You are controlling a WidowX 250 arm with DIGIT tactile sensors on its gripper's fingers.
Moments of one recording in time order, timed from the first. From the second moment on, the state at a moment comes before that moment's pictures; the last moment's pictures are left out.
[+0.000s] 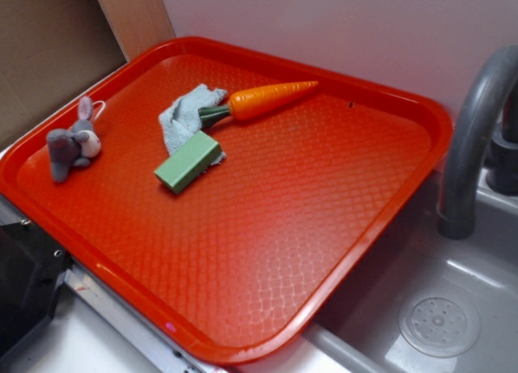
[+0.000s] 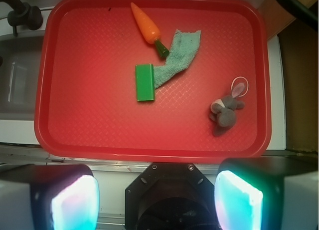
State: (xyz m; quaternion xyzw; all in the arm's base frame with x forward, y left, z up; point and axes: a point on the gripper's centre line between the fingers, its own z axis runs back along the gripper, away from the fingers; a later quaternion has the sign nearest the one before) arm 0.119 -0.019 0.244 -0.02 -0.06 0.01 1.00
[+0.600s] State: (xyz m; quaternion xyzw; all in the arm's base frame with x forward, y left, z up) arm 0.139 -0.025 0.227 -0.01 -0.08 -0.03 1.00
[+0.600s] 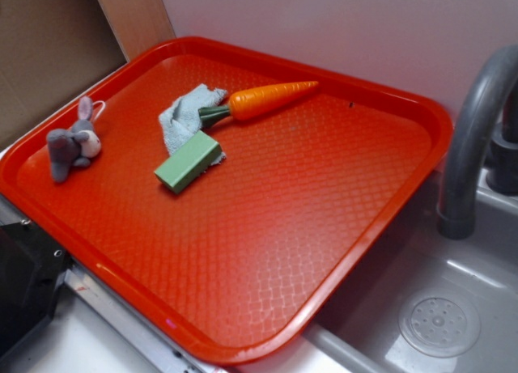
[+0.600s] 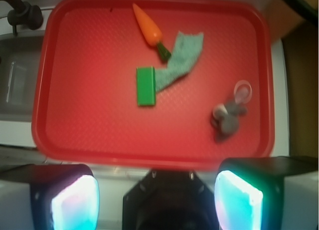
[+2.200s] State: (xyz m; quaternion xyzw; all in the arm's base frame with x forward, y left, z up) arm 0.328 -0.014 0.070 0.00 -0.02 -0.20 0.98
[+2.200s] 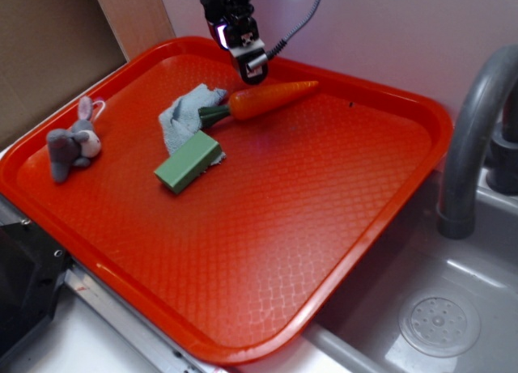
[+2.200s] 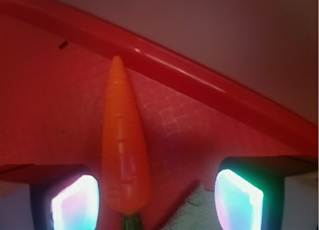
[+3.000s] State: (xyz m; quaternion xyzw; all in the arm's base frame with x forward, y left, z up) arm 0.314 -0.028 0.030 0.03 0.03 -0.22 0.98
